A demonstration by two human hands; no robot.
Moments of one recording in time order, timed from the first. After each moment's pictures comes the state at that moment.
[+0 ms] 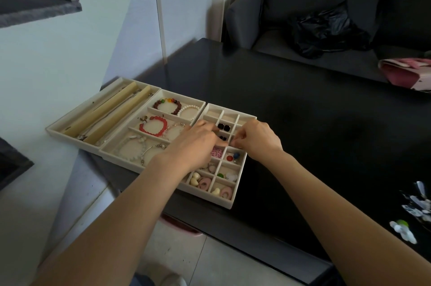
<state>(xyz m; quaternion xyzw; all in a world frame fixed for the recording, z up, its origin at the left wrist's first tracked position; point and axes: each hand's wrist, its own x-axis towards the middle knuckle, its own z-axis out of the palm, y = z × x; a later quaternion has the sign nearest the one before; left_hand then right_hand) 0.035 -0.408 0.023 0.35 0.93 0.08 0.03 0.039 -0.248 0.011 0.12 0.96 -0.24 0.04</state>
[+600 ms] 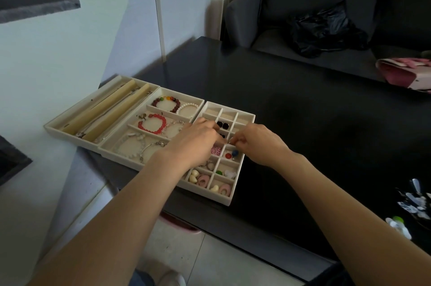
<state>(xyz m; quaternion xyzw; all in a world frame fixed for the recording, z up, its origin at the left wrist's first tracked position) 0.035 -0.406 0.022 0.36 0.93 0.07 0.01 0.052 -0.241 0.023 0.00 0.98 -0.18 0.11</state>
